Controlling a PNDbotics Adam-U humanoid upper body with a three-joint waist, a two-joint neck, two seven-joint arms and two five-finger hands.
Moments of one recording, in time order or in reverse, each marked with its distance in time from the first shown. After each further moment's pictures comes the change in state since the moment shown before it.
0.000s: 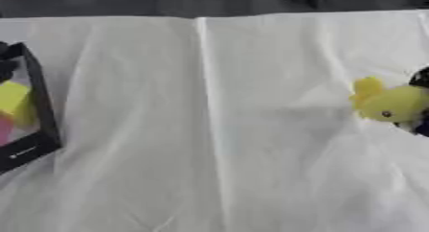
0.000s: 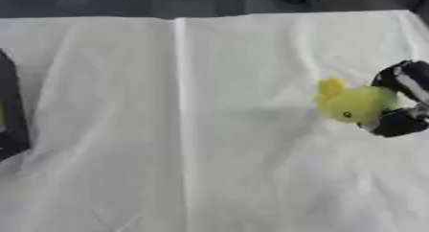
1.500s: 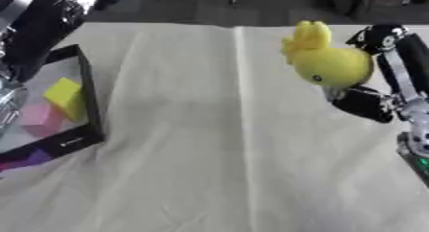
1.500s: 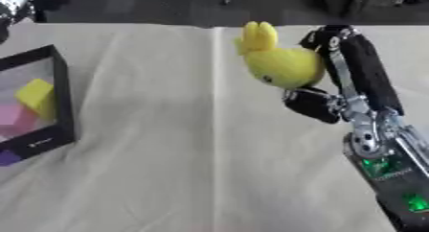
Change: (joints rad) left arm -0.380 0.177 -0.170 -0.001 -0.108 0.181 -0.332; right arm -0.296 0.459 0.349 -0.002 0.079 -0.050 -0.350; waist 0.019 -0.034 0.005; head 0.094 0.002
